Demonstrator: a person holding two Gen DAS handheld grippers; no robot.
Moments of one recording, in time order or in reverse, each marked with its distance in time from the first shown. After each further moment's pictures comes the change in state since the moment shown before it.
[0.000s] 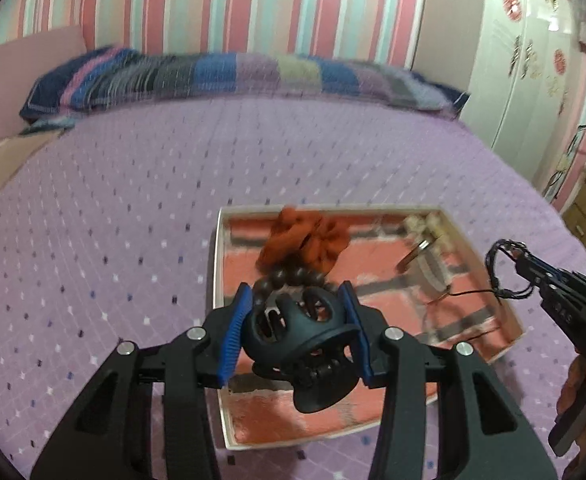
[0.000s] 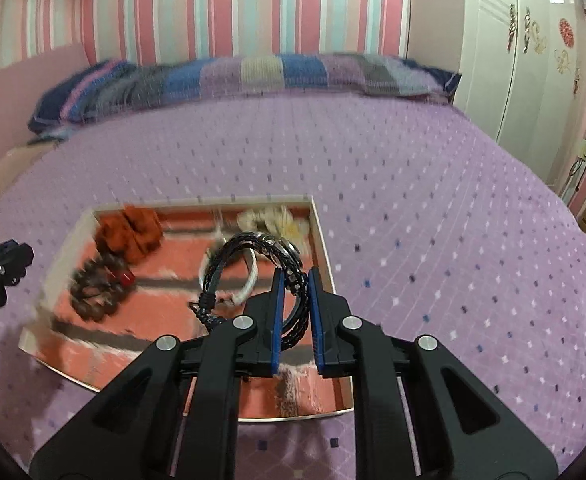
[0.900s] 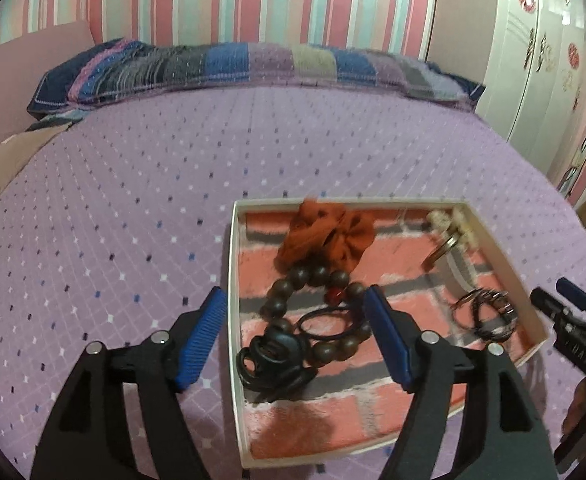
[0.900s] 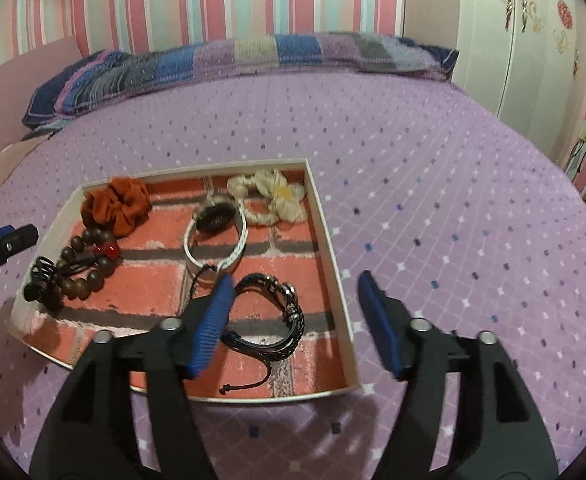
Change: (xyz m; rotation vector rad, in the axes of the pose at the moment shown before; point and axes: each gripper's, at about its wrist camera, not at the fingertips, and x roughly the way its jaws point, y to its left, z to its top) left arm 0.005 0.007 0.007 -0.004 -0.004 0.041; right arm -0.015 -0.008 -0.018 0.030 -0.021 0.005
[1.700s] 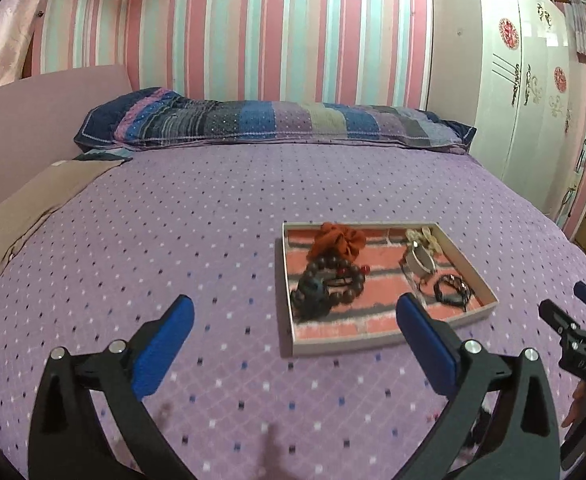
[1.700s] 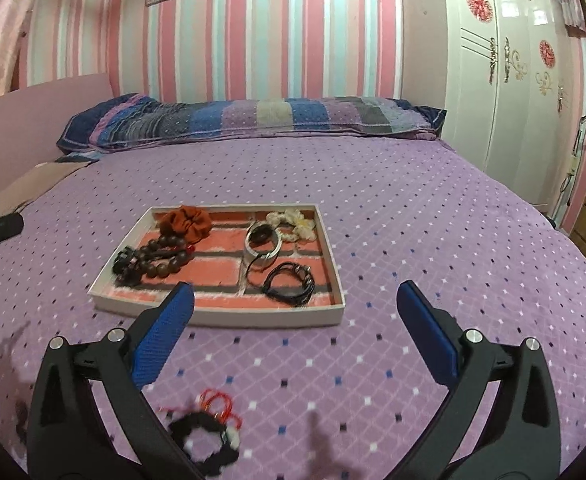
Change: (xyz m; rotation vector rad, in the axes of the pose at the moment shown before) left arm -0.170 0.009 -0.072 -0.004 -0.184 0.071; right arm -0.148 0.015 -0.059 -0.041 -0.177 0.041
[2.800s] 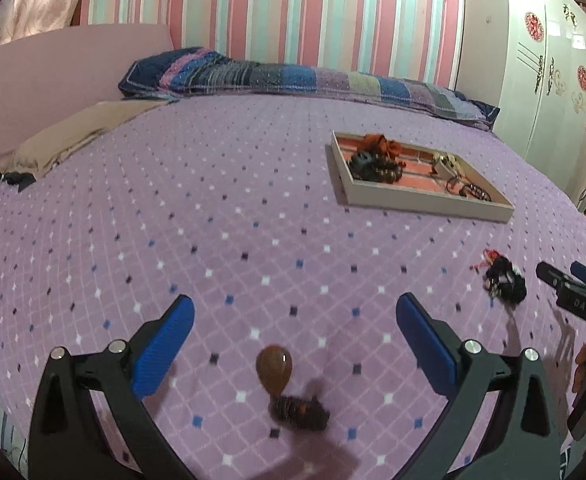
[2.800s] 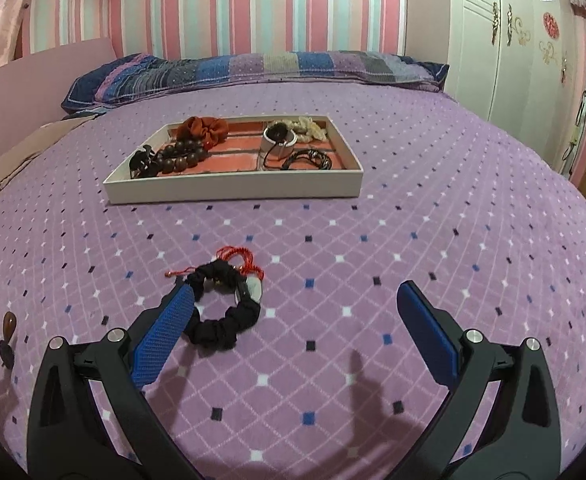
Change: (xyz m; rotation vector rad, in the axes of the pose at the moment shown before) left arm -0.066 0.042 -0.159 -0.096 0.096 0.077; right arm -0.010 0.020 -0.106 0.005 0.136 -0.004
